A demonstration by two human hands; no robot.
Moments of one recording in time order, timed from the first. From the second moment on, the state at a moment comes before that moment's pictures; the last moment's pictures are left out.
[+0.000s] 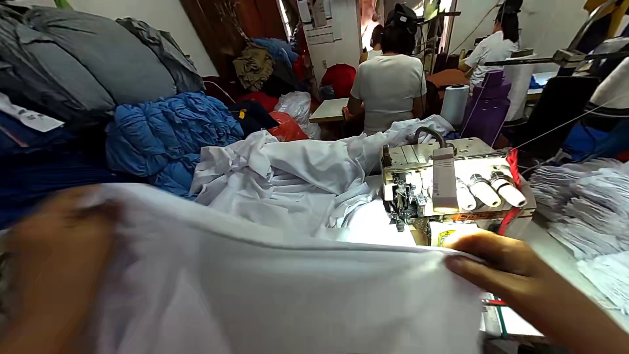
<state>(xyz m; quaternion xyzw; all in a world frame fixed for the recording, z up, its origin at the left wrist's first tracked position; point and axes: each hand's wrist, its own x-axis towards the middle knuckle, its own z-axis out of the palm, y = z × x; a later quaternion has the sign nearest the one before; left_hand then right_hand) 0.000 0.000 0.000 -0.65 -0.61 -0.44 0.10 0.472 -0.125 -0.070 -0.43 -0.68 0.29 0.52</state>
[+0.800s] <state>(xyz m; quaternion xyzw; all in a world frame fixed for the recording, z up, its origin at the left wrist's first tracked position) 0.233 -0.038 -0.094 -0.90 -0.27 -0.33 -0.11 0.412 -0.152 -0.178 -0.45 -0.57 0.43 0.54</state>
